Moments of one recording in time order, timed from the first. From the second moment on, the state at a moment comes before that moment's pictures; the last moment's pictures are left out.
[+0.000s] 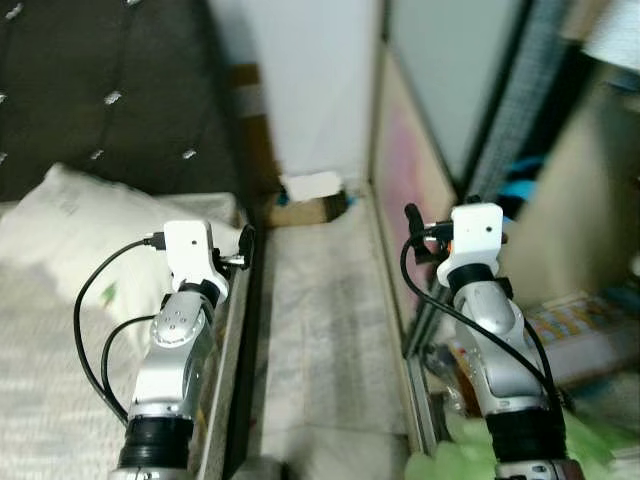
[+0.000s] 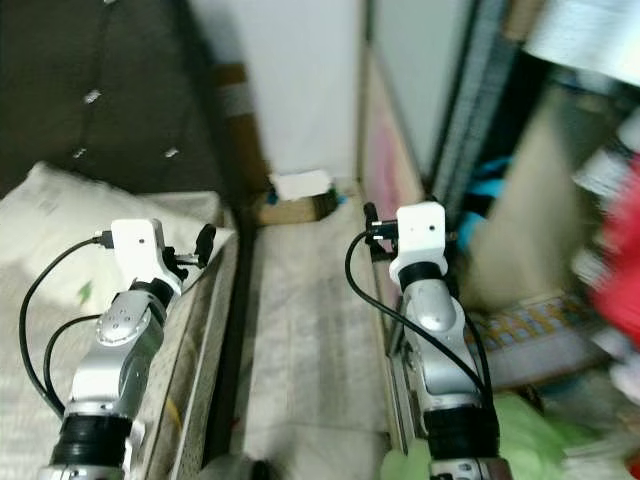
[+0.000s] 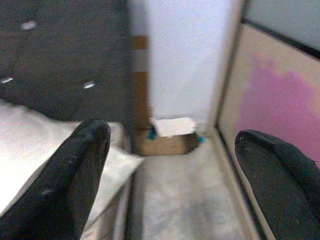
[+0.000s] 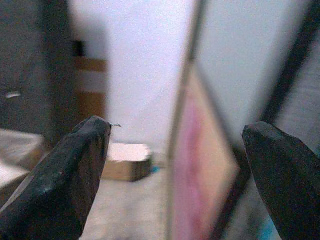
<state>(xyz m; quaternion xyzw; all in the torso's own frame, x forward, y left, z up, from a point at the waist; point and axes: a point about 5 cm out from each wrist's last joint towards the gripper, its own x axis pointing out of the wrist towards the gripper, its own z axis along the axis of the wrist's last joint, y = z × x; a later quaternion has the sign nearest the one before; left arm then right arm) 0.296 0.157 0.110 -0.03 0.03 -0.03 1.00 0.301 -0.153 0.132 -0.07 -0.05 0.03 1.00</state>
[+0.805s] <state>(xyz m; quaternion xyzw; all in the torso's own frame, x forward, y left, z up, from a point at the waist) 0.296 0.165 0.105 -0.02 0.04 -0.02 1.00 0.303 -0.131 0.136 -0.06 -0.07 0.10 0.99</state>
